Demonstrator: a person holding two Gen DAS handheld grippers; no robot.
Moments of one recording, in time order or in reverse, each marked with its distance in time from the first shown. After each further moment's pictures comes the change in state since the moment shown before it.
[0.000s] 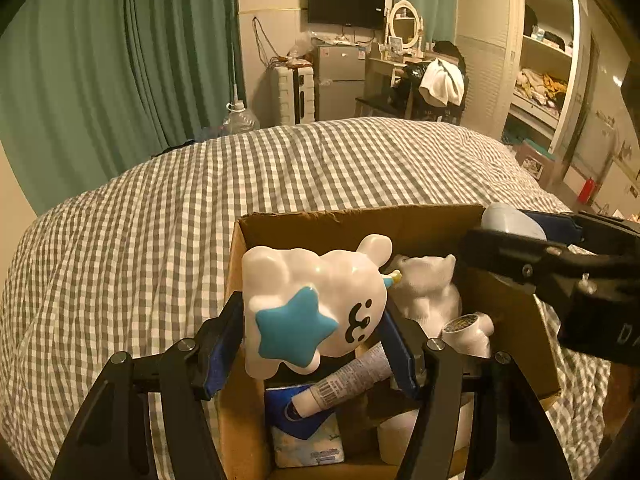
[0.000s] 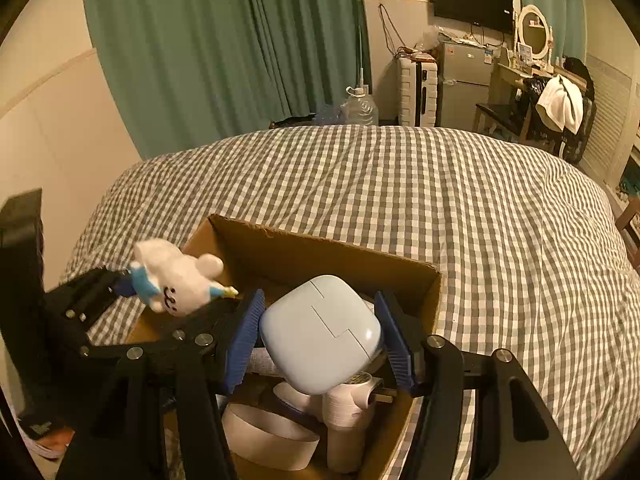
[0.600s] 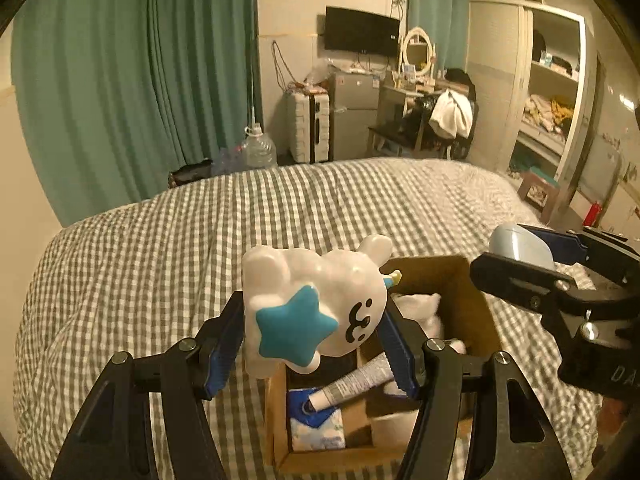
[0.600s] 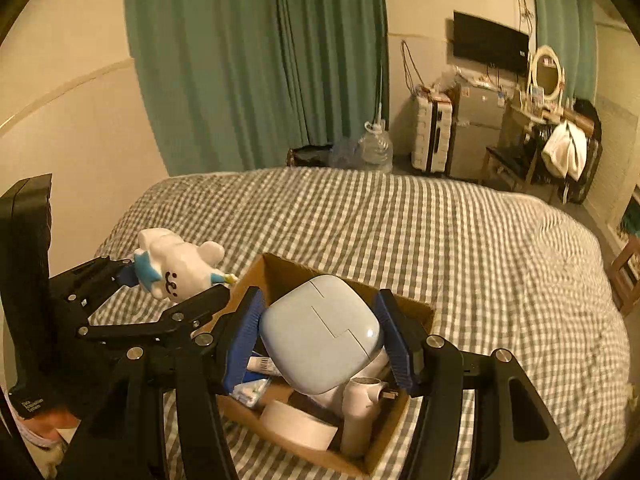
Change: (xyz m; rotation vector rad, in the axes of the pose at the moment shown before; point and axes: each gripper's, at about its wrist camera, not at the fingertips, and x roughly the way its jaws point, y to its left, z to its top) left arm -0.061 0.014 0.026 -0.030 -0.079 0.047; right arm -0.060 0.032 0.028 -0.093 -0.089 0.014
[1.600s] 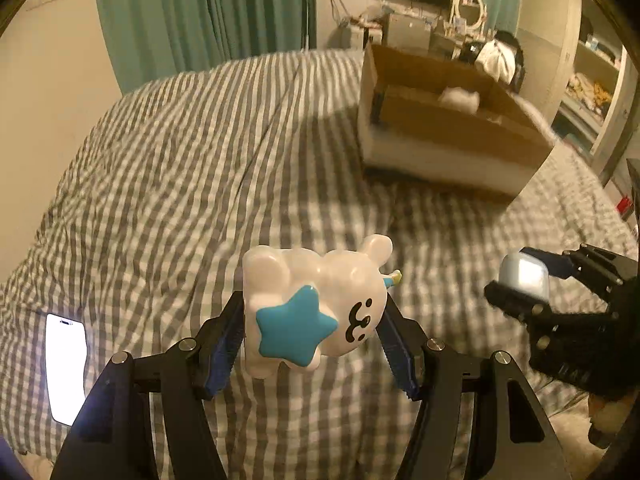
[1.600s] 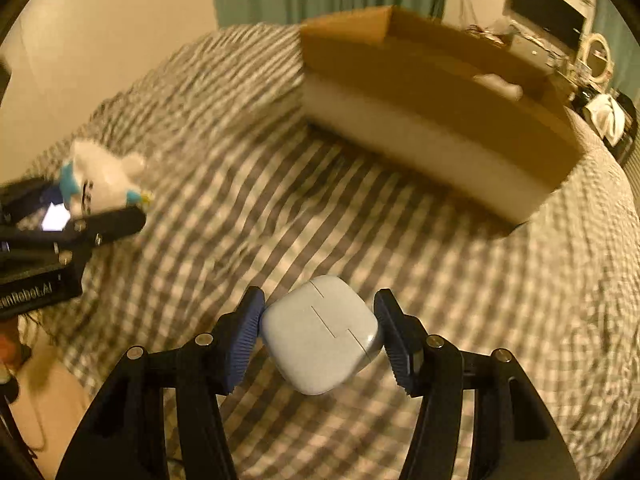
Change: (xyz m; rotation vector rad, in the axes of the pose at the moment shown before) left arm -0.108 0.041 -0.229 -0.128 0.196 0.117; right arm 0.005 0.104 -0.251 -0.147 0.256 0.040
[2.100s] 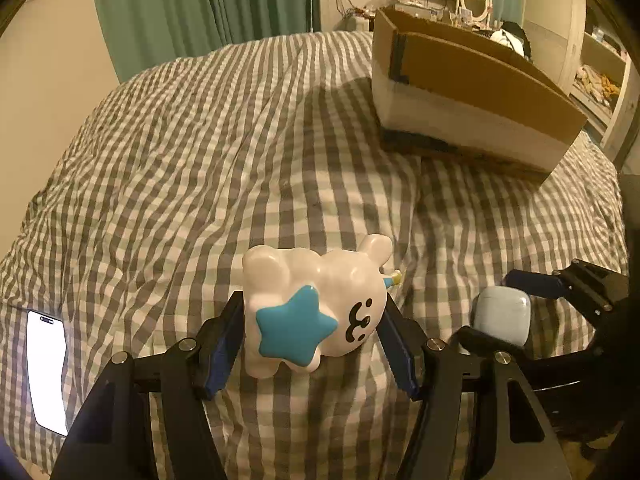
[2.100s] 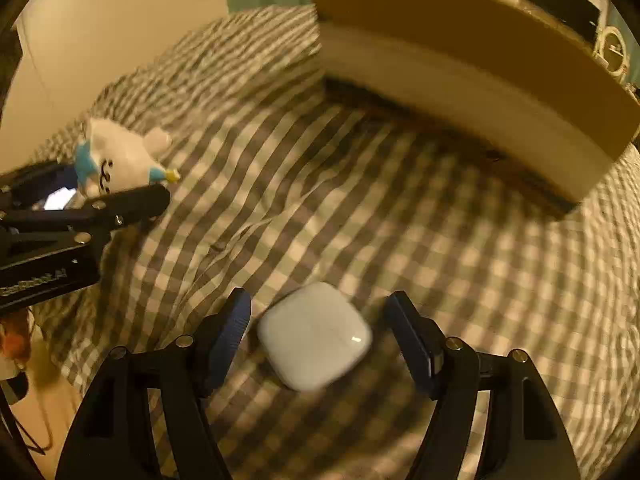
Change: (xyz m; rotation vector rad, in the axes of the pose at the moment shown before) left arm 0.063 0.007 -0.018 0.010 0.038 0.042; right arm 0.060 0.014 -0.019 -0.040 0.054 0.066
